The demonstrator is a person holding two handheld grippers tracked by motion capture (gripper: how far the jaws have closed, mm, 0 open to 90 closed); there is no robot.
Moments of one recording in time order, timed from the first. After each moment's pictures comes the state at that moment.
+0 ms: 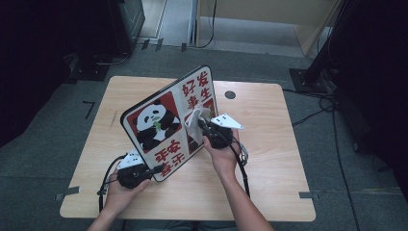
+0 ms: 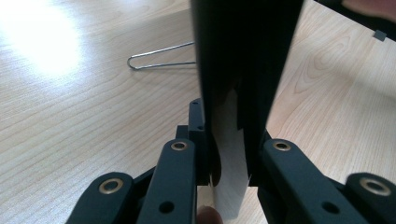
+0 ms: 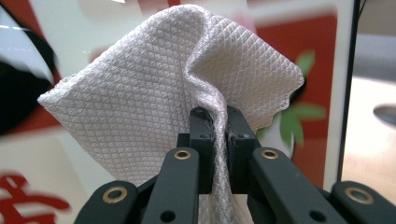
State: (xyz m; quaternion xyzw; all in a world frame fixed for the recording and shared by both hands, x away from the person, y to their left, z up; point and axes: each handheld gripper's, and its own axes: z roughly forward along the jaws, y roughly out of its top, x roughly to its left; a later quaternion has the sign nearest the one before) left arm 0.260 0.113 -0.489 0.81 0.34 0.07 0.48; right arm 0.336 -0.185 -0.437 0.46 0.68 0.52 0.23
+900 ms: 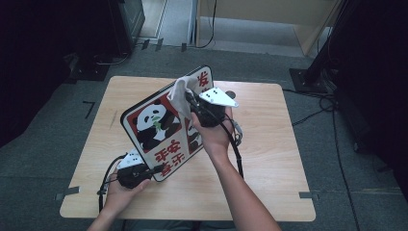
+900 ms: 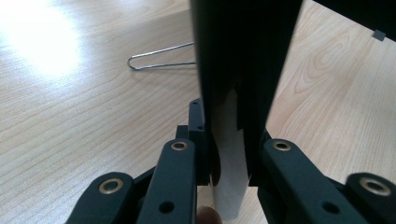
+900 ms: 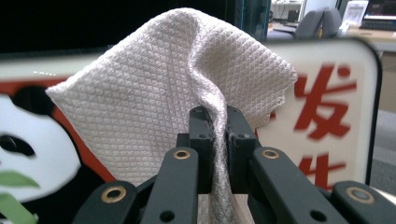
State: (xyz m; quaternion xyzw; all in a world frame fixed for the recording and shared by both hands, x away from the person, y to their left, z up) left arm 0.260 0.113 -0.490 0.81 0.34 0.07 0.48; right arm 0.345 -0.152 -0.342 0.39 0.67 0.57 0.28
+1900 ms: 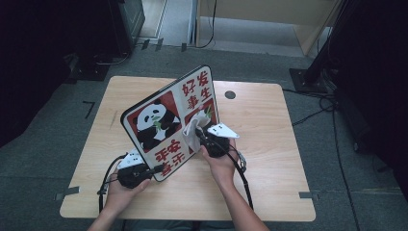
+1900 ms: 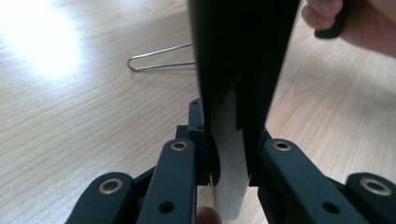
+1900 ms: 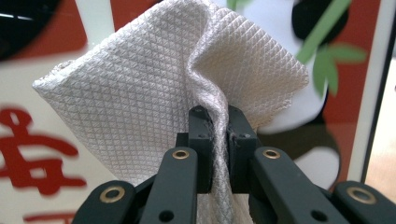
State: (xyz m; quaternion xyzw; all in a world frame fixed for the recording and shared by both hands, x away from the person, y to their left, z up) left arm 0.260 0.112 -0.490 0.81 0.33 0.07 0.48; right arm 0.320 -0.179 -0.469 0.45 0.70 0.51 0.22
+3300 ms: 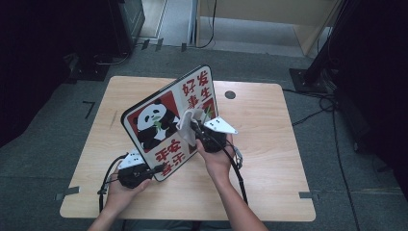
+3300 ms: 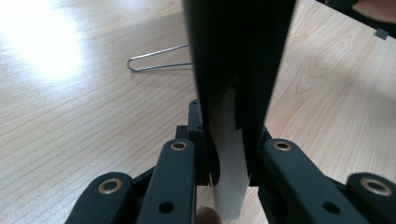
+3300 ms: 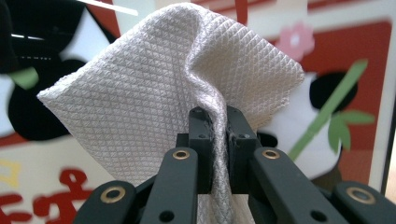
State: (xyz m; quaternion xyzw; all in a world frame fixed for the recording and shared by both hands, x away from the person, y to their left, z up) left arm 0.261 0.111 -0.490 0.81 0.33 0.08 0.48; right arm 0.322 -0.165 -0.432 0.44 0.68 0.54 0.23
